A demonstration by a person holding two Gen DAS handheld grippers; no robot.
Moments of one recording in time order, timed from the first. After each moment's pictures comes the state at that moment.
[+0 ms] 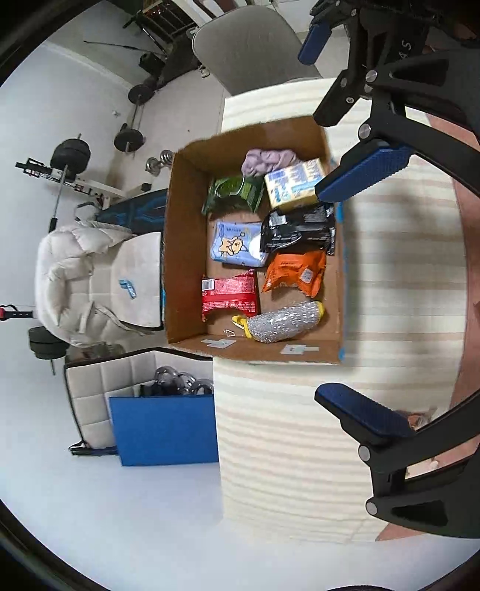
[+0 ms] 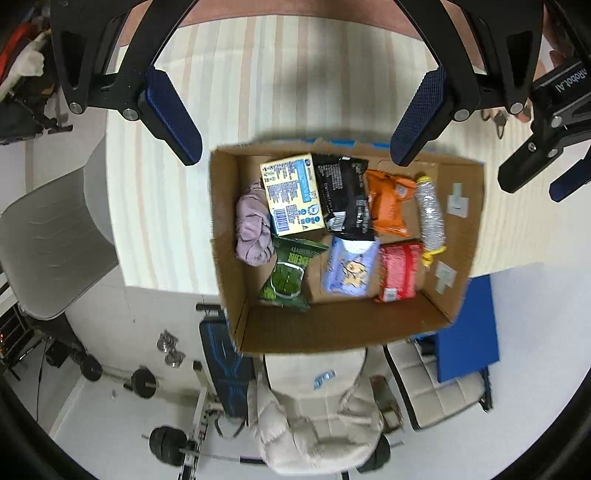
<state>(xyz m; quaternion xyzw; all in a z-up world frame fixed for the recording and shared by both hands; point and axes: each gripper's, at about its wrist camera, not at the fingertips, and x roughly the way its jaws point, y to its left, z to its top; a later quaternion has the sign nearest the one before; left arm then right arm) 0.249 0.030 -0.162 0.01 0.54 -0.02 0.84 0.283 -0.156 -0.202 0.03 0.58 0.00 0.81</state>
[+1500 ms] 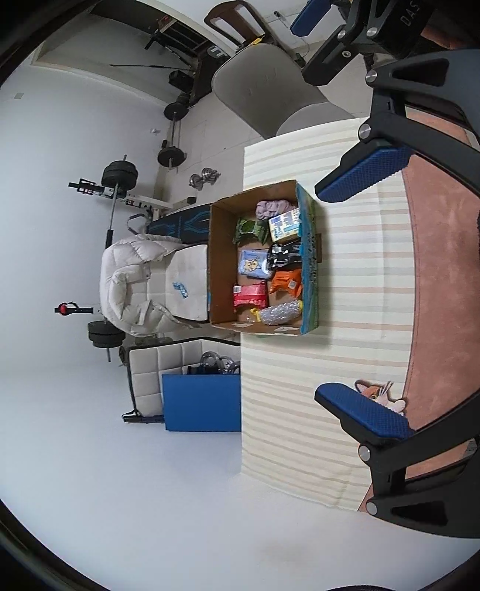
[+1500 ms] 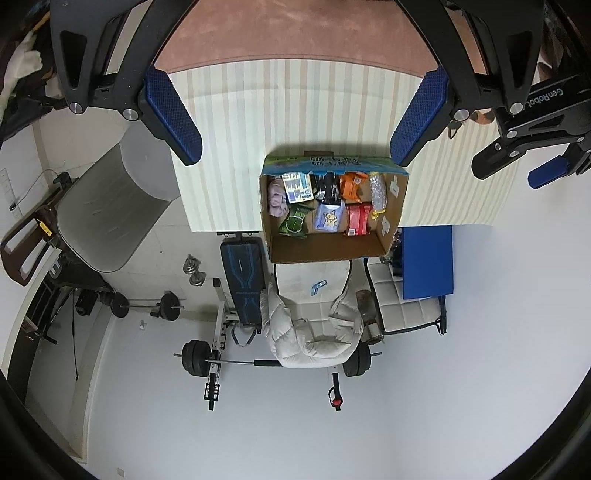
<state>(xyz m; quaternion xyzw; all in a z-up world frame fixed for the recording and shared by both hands) 0.090 0.027 -0.021 0.00 0.45 -0.01 0.90 0.063 -0.173 0.014 0.02 0.42 0.00 0.91</state>
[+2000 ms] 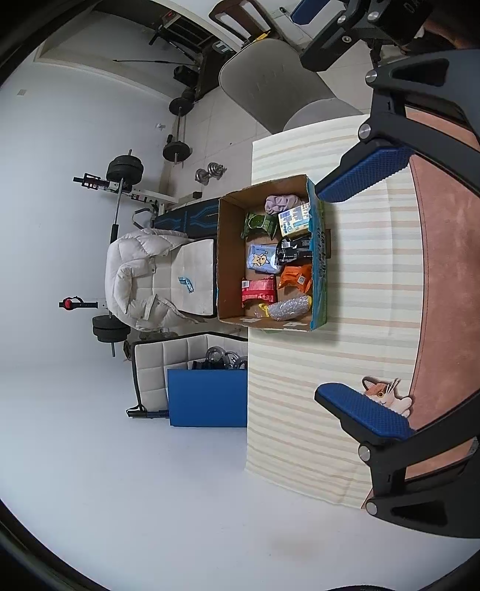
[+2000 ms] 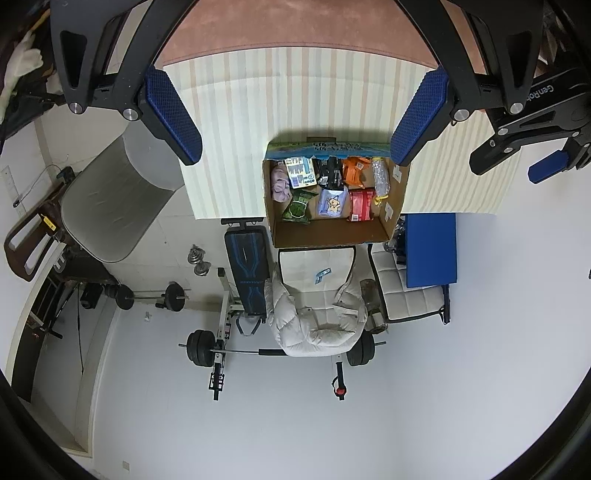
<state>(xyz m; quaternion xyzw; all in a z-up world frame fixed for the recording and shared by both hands) 0.100 0.028 -0.020 0.00 0.44 0.00 0.90 0.074 -0.171 0.026 0.02 0.41 -0.01 0.91</state>
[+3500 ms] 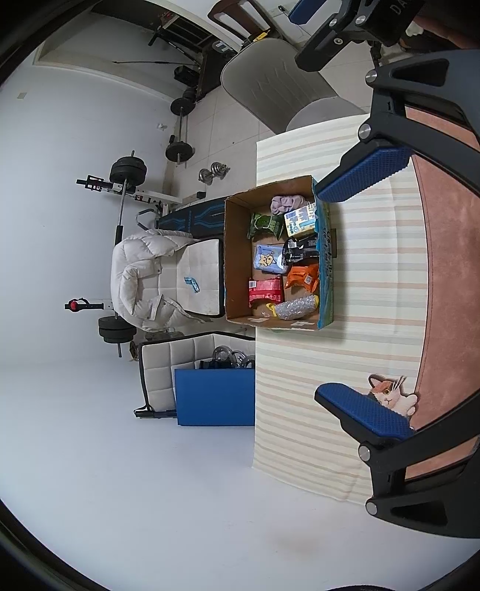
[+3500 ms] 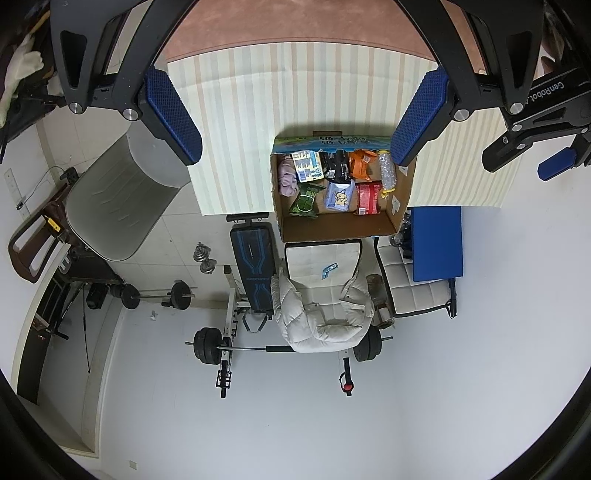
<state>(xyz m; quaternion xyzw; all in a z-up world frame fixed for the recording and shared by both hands) 0.104 0.029 -0.013 0.00 0.43 0.00 0.90 0.077 -0.178 0.026 0.02 0.40 -0.02 0.92</state>
